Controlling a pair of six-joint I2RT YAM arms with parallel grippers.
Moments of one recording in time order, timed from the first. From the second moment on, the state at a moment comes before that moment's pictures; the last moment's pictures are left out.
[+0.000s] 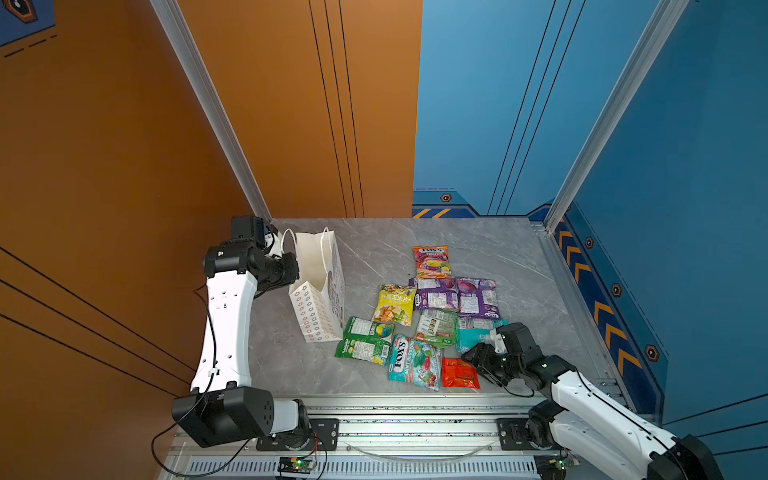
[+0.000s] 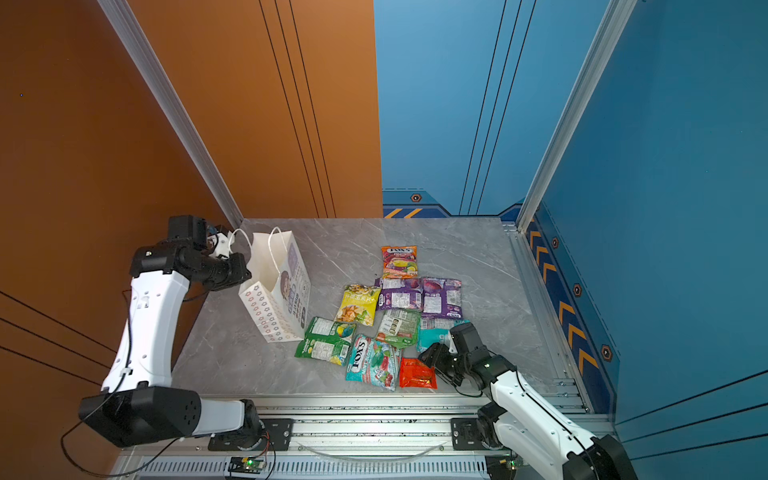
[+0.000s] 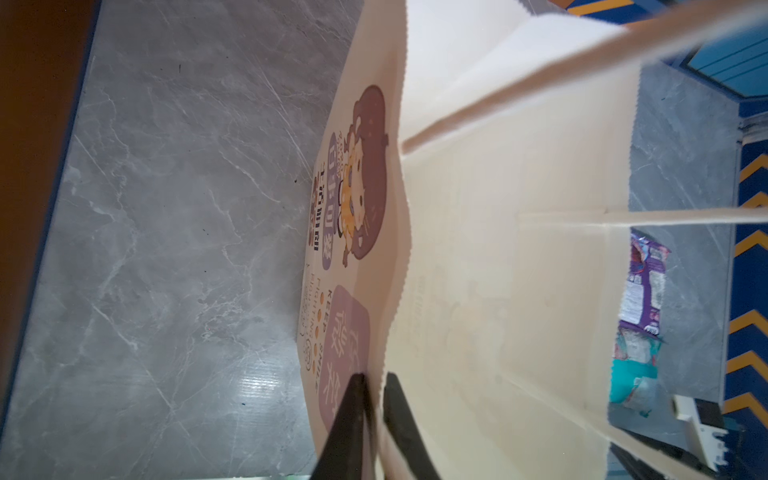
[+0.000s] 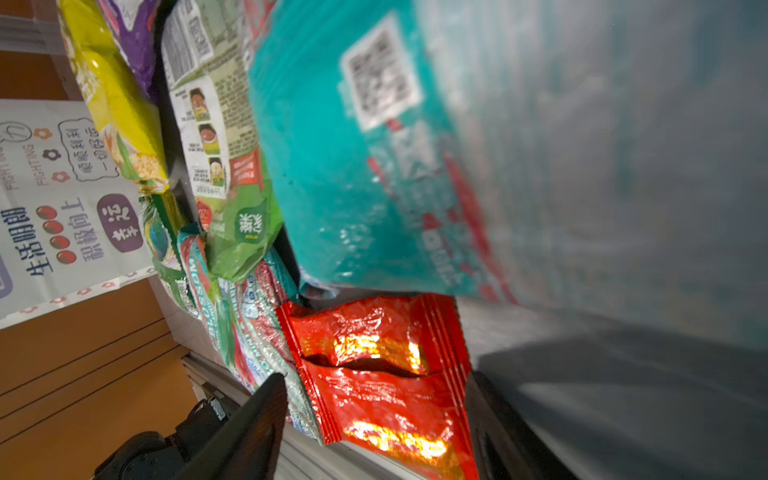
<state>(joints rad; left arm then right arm) 0.17 1.36 1.57 -1.26 0.23 -0.15 0.45 0.87 0.29 -0.39 -0.40 1.00</state>
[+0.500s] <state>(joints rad) 0.17 1.34 1.54 -1.26 0.22 -0.18 0.48 0.96 0.52 -0.65 -0.30 0.77</state>
